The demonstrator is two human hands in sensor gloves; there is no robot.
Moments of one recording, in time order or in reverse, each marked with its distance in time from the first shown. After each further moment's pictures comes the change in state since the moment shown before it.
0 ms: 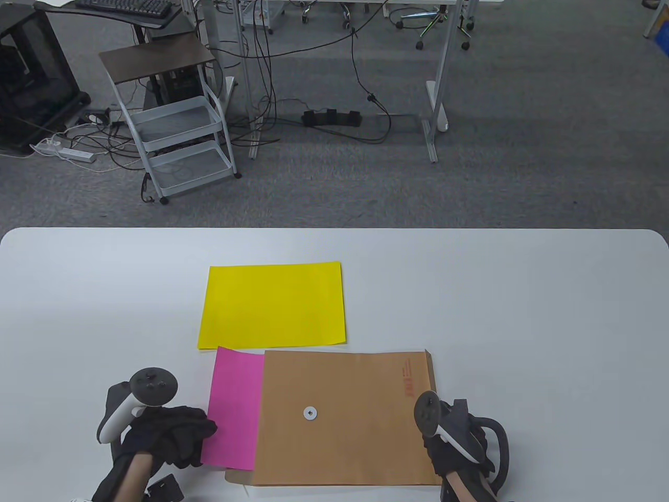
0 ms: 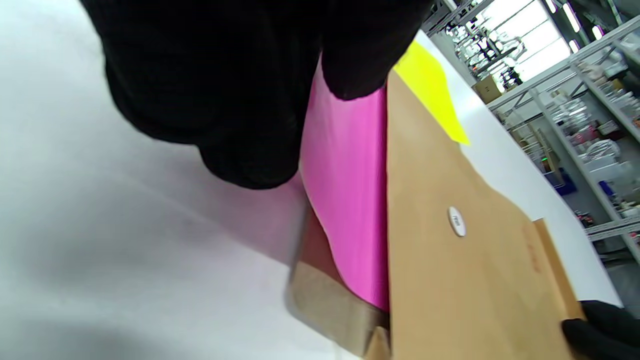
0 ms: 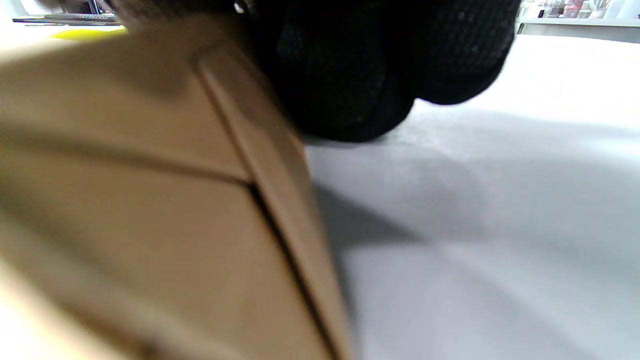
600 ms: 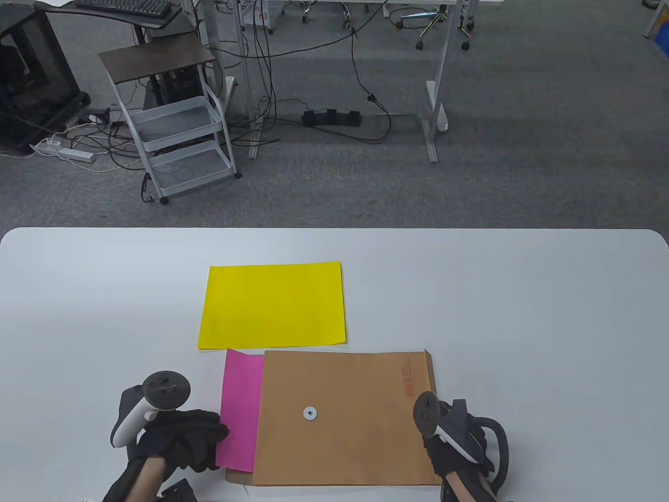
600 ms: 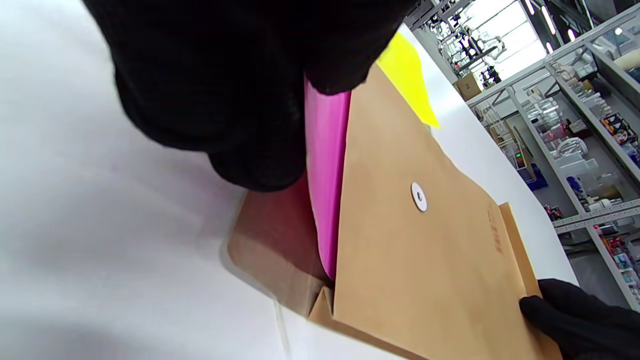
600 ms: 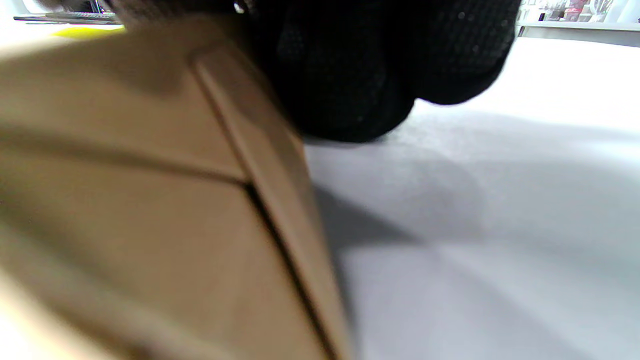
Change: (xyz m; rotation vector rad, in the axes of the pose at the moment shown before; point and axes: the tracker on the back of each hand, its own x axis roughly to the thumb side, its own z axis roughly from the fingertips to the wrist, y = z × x) left_hand 0.018 -0.019 0.000 -0.033 -0.038 0.000; right_hand 0.003 0.000 0.001 -0.010 -0.008 0.028
